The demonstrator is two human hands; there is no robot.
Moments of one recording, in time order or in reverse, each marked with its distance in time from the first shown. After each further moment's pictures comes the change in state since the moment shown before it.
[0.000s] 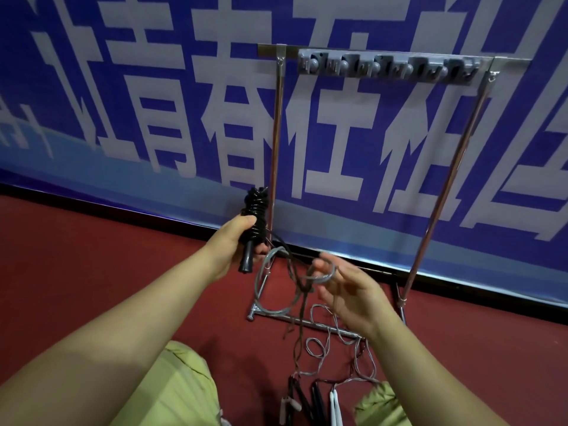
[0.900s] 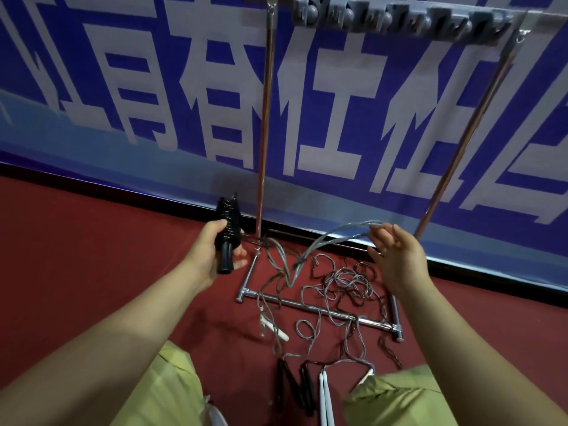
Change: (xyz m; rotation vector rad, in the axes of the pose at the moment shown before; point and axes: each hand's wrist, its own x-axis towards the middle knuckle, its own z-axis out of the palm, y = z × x) left_hand 0.044 -0.066 -0.026 -0.212 0.237 -0.196; right_hand 0.048 -0.056 -0.061 -0.187 0.521 -0.241
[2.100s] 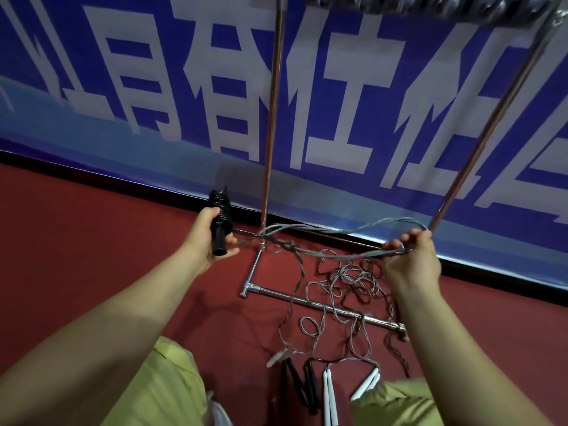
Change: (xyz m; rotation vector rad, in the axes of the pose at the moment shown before) left_hand 0.048 0.006 -0.023 0.001 0.149 -0.078; right_hand 0.017 0.014 0.015 0.444 0.250 -0.091
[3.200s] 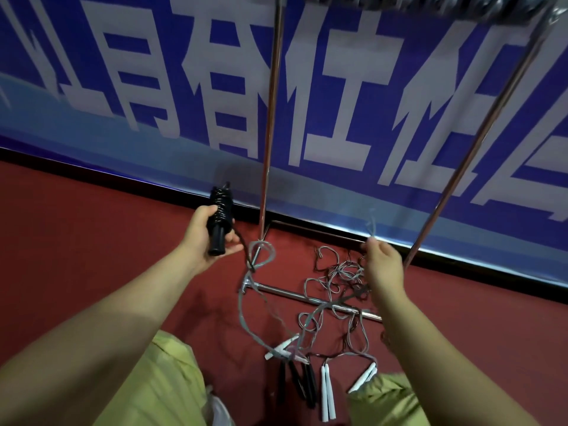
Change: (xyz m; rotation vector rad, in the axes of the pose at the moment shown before) left_hand -0.012 -0.002 -0.002 -0.100 -0.092 0.010; right_hand -0.019 0.030 -0.015 -1.130 -0.101 -0.197
